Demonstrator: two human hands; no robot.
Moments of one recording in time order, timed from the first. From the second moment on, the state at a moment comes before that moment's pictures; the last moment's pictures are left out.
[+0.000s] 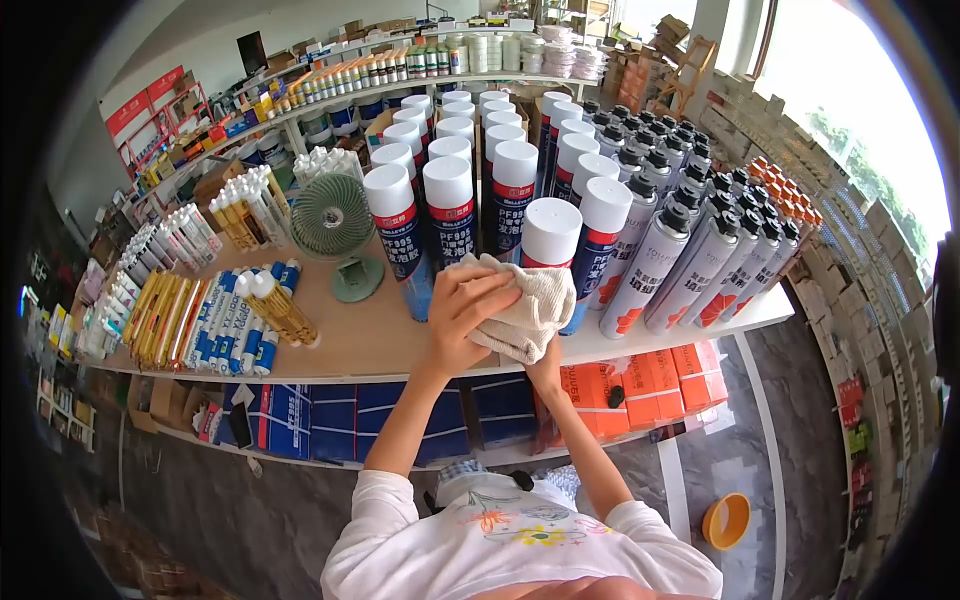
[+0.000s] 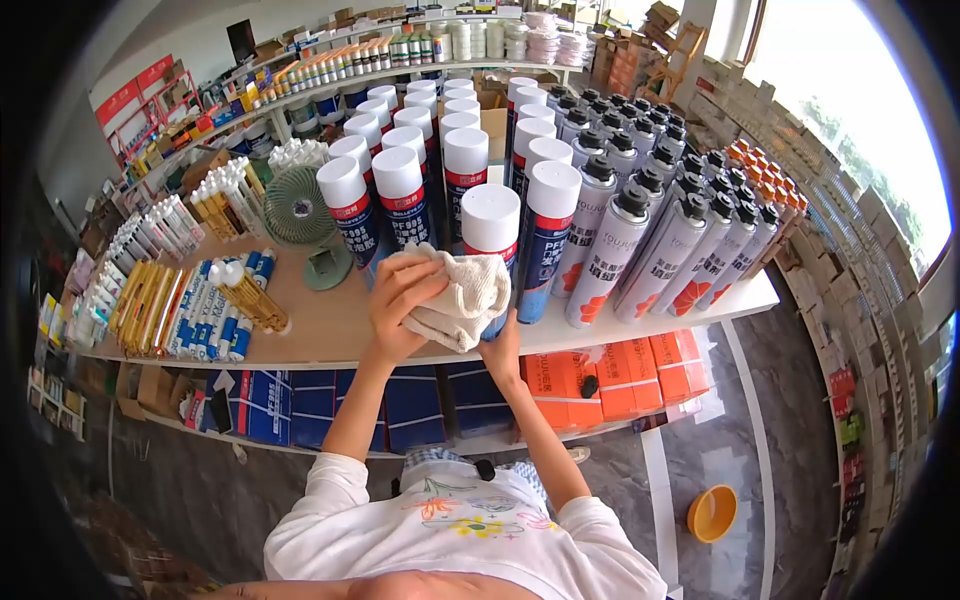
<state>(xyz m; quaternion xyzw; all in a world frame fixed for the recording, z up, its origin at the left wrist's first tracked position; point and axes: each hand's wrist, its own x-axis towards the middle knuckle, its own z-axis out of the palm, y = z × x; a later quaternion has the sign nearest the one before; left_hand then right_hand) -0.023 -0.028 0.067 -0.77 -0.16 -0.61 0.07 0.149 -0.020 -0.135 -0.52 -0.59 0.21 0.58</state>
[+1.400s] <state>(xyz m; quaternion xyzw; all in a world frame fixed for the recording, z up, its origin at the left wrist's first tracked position) -0.011 -0.058 -0.047 -0.77 -0.28 -0.57 -0.08 0.188 0.010 -0.148 -0.38 -0.67 0.40 0.50</state>
